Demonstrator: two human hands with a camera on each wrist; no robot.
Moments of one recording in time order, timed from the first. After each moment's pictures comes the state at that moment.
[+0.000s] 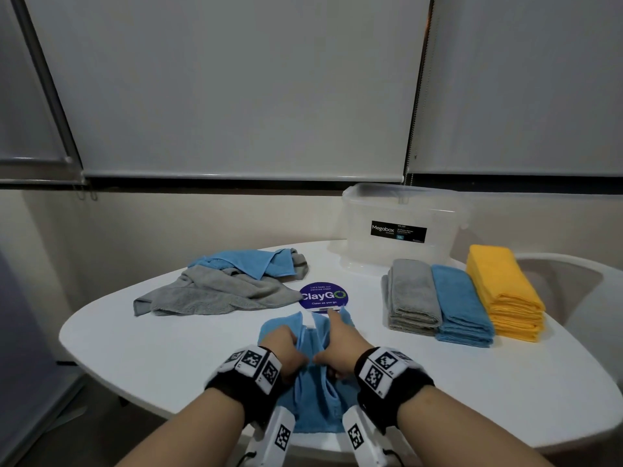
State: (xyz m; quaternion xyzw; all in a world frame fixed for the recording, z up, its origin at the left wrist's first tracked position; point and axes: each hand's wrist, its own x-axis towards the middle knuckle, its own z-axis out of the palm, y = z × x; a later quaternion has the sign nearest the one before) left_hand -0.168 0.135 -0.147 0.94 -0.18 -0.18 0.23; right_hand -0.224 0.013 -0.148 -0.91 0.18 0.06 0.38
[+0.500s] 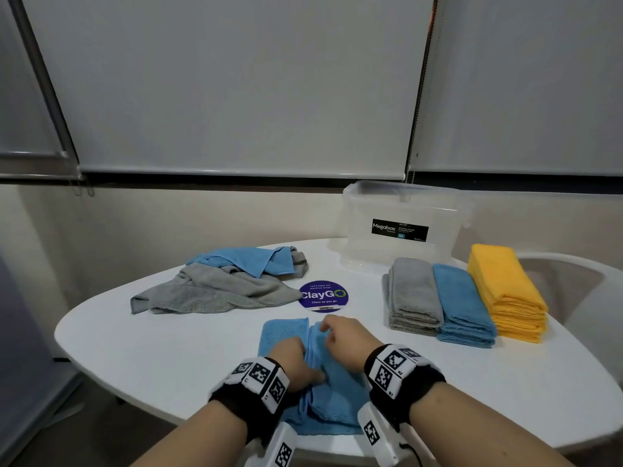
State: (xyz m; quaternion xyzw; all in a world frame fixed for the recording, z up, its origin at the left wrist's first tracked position) left_hand -0.178 0.129 -0.163 0.94 -0.22 -0.19 0.19; right_hand -0.219 -0.005 -0.149 -0.96 0.10 0.02 0.24
